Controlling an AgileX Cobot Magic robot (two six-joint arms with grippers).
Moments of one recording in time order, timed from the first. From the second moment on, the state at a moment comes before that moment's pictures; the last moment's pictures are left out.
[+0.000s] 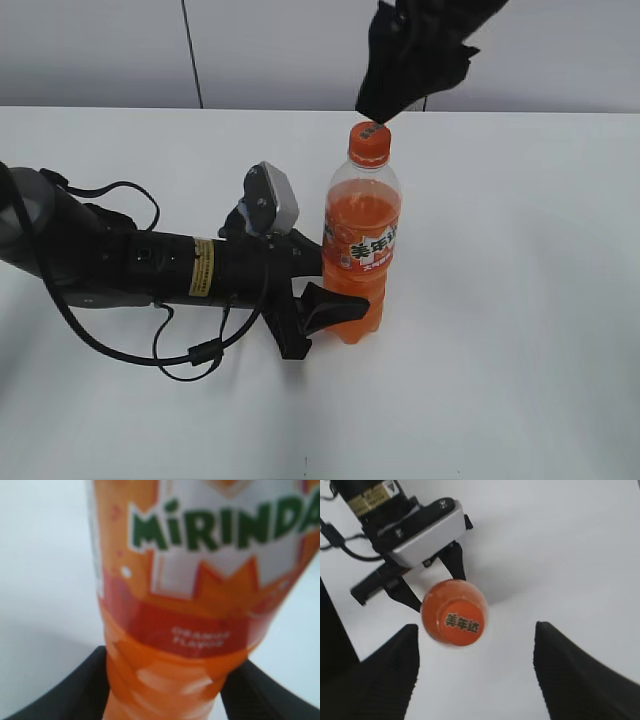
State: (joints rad) left arm -0.48 2.13 -0.90 1.12 -0.91 -0.51; right arm 0.65 1.69 -1.70 0.11 1.22 -0.70
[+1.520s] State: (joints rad) left arm -0.48 2.13 -0.90 1.06 -0.89 -0.51; right arm 0.65 1.80 -1.70 0.10 1.22 0.18
